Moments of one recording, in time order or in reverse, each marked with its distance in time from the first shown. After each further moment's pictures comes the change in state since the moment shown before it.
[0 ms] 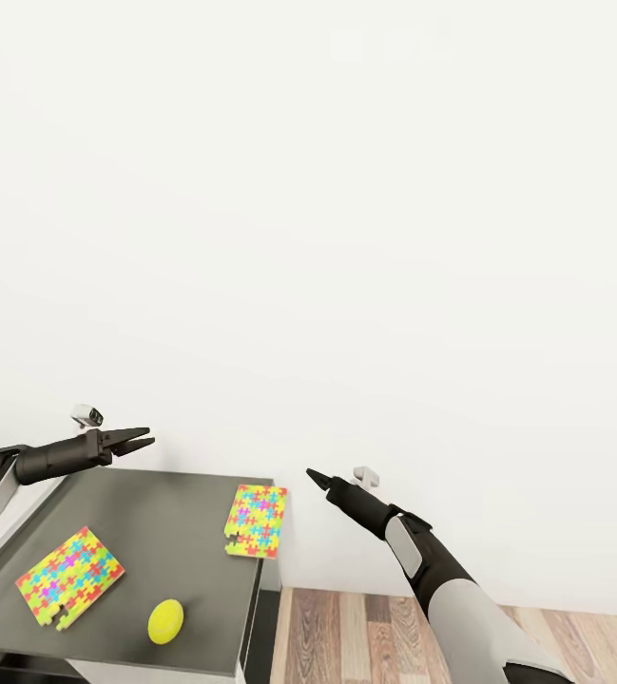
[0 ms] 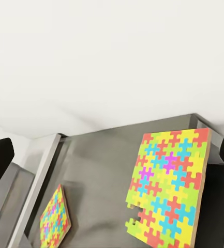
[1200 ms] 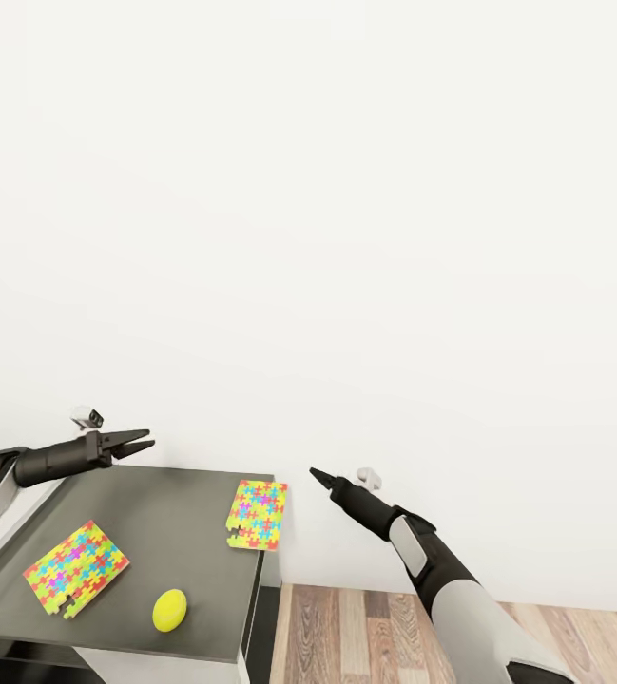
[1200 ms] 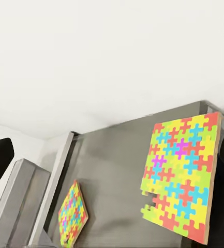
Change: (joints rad) left arm 0.023 0.000 0.001 -0.034 0.007 0.028 0.000; right arm 0.000 -0.010 -0.022 0.008 -0.036 0.046 0.029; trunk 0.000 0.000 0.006
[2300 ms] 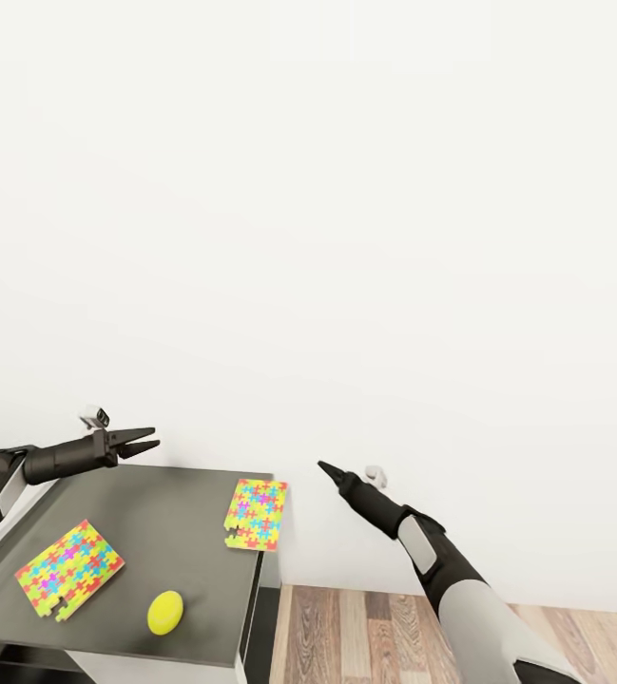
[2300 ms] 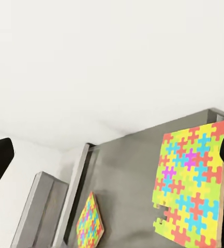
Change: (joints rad) left arm -0.044 -0.017 -0.001 0.082 -0.029 -0.011 0.002; right arm 0.000 -0.020 -0.041 -0.001 -0.059 0.047 0.066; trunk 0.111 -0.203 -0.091
